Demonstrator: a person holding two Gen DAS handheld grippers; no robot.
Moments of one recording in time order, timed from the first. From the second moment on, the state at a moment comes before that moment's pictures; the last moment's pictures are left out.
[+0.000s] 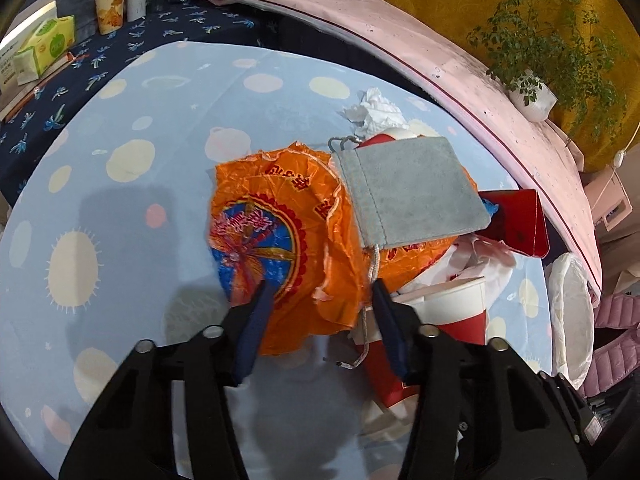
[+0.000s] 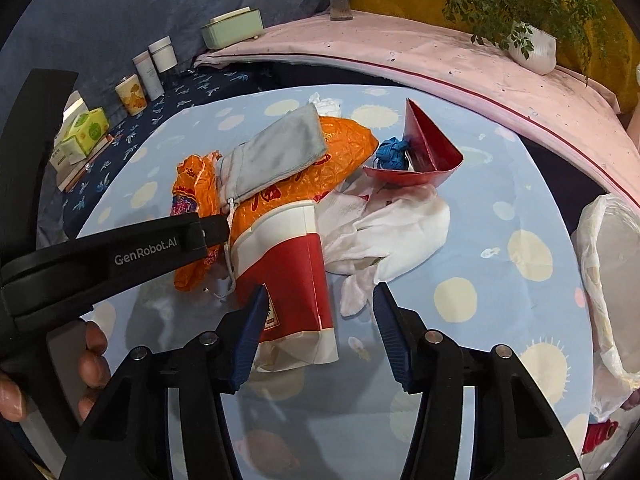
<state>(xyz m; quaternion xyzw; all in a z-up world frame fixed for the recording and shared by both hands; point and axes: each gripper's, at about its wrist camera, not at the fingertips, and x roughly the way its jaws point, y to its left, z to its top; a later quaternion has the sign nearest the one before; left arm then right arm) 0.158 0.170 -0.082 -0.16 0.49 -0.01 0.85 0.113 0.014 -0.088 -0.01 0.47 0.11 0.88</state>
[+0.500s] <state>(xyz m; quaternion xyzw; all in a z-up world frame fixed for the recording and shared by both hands) 0.140 0.171 -0.045 -0.15 0.46 -0.01 0.87 0.101 0.011 -0.069 0.01 0.45 0.13 0.88</state>
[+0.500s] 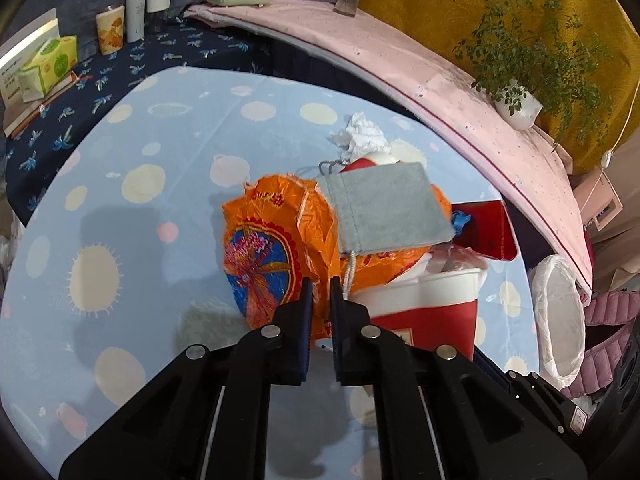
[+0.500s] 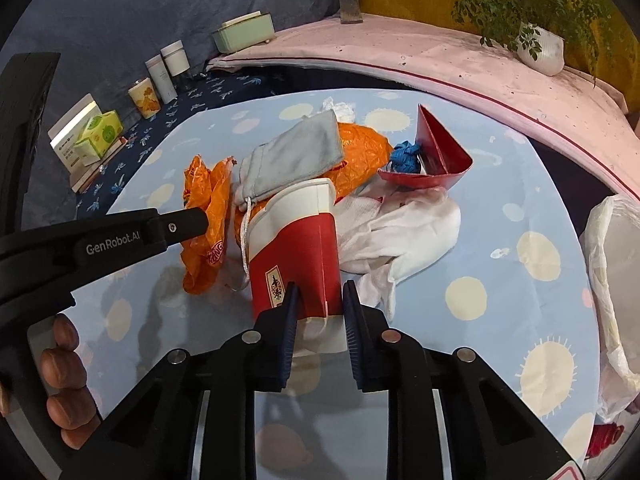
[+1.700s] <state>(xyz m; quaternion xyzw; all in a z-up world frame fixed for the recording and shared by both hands) 0.121 -0.085 0.103 -0.03 0.36 -0.23 0.91 0.044 -0.243 0.063 0.10 0.28 -0.08 0.95</state>
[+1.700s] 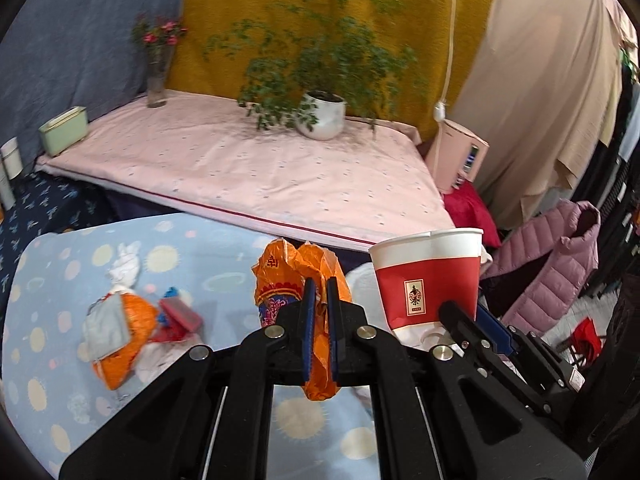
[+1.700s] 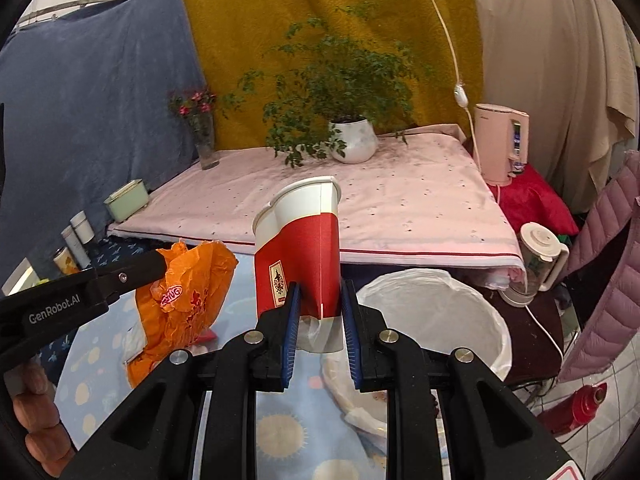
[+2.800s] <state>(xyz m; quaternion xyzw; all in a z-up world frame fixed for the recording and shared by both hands) 0.131 -0.205 0.051 0.01 0.40 -0.30 0.87 0.040 -0.343 -0.006 0.15 0.33 -0.17 0.92</state>
